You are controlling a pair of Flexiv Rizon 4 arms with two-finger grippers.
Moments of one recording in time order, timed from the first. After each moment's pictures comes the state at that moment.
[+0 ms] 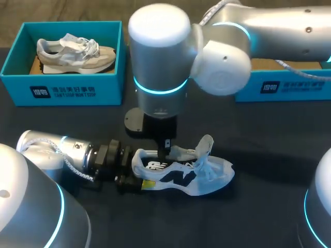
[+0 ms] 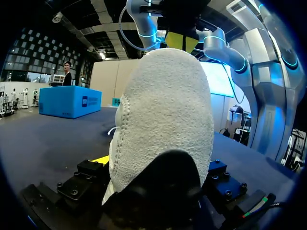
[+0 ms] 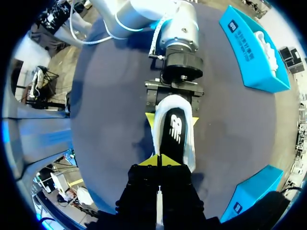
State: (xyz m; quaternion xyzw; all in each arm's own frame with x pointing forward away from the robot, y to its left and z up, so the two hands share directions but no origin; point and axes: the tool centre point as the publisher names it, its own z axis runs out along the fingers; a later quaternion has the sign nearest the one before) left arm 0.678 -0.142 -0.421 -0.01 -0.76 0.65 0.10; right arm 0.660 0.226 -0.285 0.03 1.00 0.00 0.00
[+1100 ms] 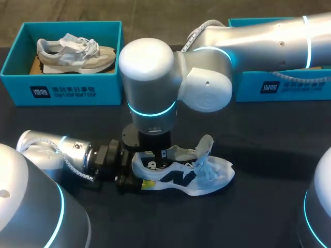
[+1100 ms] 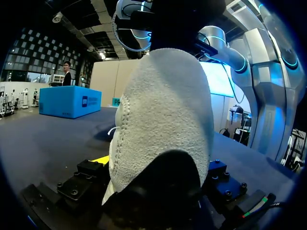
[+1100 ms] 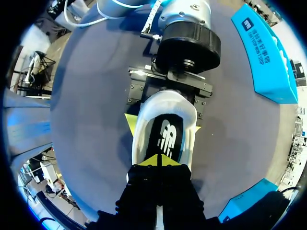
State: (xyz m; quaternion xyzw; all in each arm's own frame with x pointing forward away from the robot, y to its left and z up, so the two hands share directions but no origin) left arm 0.677 -0.142 -0.421 -0.01 -0.76 0.65 0.10; right arm 0.683 0.234 -0.347 -0.02 1.00 -0.02 0.03
